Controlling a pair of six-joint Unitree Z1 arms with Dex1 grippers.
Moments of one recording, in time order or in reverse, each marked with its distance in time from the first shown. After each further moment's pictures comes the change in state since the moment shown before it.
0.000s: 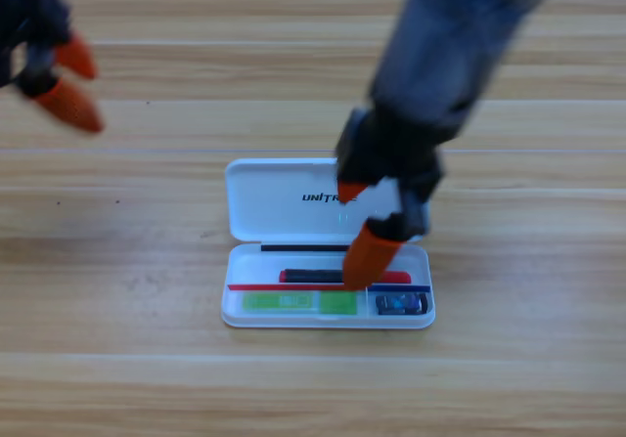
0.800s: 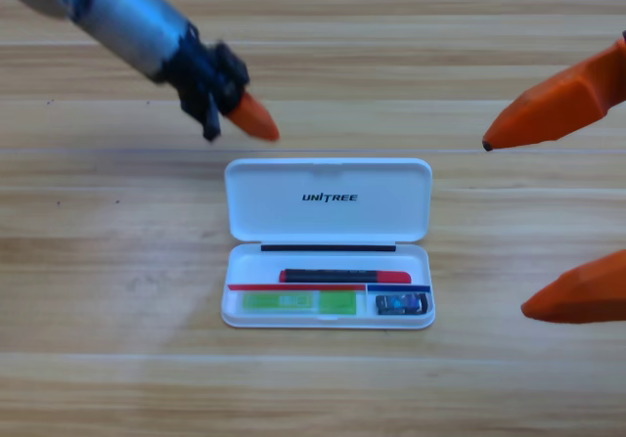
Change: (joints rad) arm 0 0.143 0.536 -0.054 -0.457 -0.512 0.021; arm 1 0.013 -0.763 0.701 -0.517 0.218 0.196
